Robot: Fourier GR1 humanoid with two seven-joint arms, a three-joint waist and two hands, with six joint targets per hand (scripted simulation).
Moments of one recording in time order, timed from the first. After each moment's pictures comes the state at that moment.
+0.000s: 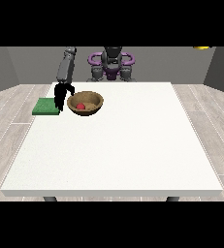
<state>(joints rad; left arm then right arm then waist) -0.79 0.46 0.40 -1.23 0.17 -0.30 0.20 -0.37 -0.21 -0.39 -0.77 -0.29 0.15 -0.34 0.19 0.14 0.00</state>
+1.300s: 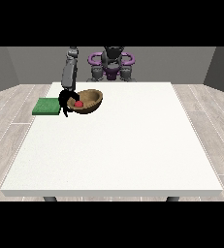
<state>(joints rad) -0.79 0.60 0.47 -1.34 0.33 -0.37 0.26 -0.43 -0.21 -0.40 -0.66 -0.25 -0.01 -0.54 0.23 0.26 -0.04</state>
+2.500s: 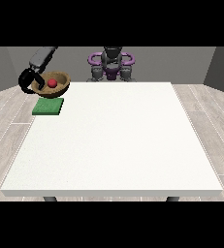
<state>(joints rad) -0.67 0.67 0.55 -1.19 0.34 -0.43 0.19 -0.39 -0.62 -0.31 -0.80 -0.18 -0.06 0.02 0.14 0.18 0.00</state>
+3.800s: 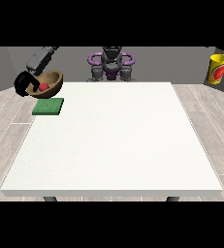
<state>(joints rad) -0.56 0.78 0.60 -1.02 0.34 -0.48 -0.05 -0.54 -0.61 -0.38 -0.66 -0.22 -0.02 0.05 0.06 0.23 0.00</state>
